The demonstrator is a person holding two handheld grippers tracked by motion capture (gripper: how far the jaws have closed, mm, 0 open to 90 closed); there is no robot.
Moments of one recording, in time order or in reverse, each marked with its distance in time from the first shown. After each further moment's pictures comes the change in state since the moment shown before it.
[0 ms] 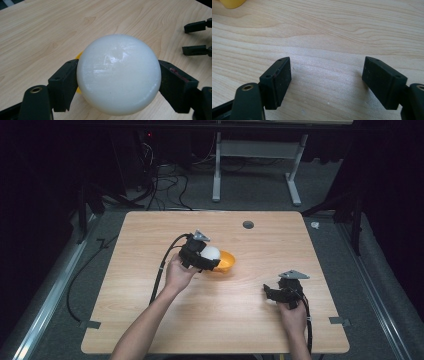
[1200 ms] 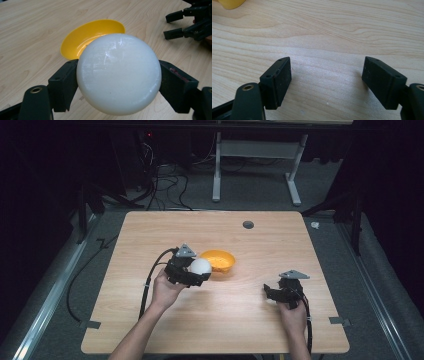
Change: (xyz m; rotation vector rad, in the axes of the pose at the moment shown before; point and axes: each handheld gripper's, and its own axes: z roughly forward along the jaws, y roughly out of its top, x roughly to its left) left arm -0.011 -0.045 -0.040 -0.058 -0.053 0.007; right arm -0.001 0.000 0.000 -0.001 -0.003 0.002
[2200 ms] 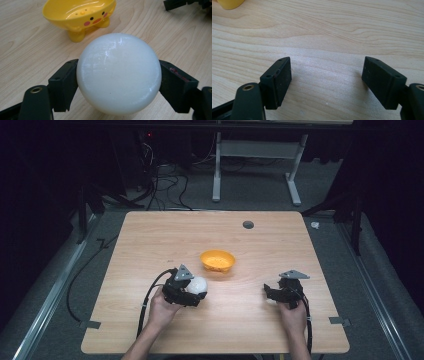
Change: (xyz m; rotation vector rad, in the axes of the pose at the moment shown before) left arm -0.021 -0.053 0.002 0.021 0.026 0.025; right arm 0.000 0.000 0.000 -0.001 -0.004 0.003
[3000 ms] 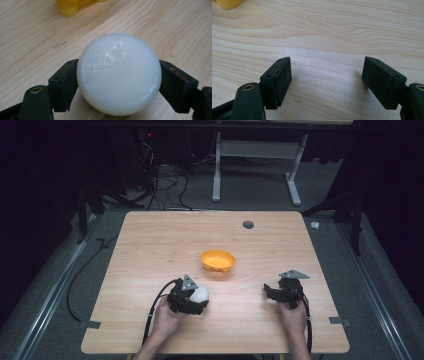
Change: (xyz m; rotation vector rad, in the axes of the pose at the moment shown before) left arm -0.012 -0.029 0.027 0.067 0.046 -0.013; right arm 0.000 0.000 0.000 0.001 -0.005 0.000
